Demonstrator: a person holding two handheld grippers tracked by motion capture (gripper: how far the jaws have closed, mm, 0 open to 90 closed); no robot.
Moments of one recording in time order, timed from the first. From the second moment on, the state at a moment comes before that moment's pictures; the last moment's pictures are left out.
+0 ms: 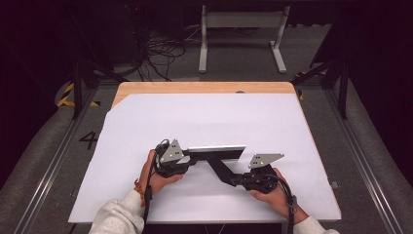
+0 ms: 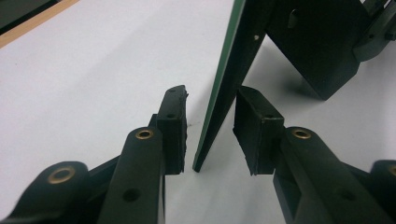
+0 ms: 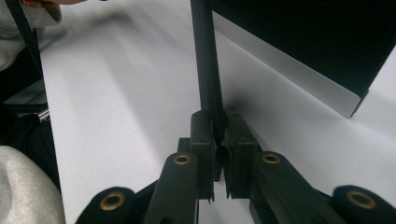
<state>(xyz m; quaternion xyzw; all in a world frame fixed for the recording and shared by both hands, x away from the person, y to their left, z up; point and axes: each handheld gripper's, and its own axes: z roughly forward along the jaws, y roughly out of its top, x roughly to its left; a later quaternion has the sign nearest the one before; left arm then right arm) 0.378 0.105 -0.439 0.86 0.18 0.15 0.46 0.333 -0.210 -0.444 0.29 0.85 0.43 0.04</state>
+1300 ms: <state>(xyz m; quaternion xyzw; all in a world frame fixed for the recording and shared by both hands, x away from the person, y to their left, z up) 0.374 0.100 -0.450 0.87 0.18 0.16 0.43 0.322 -0.216 -0.433 0.27 0.86 0.43 0.06</state>
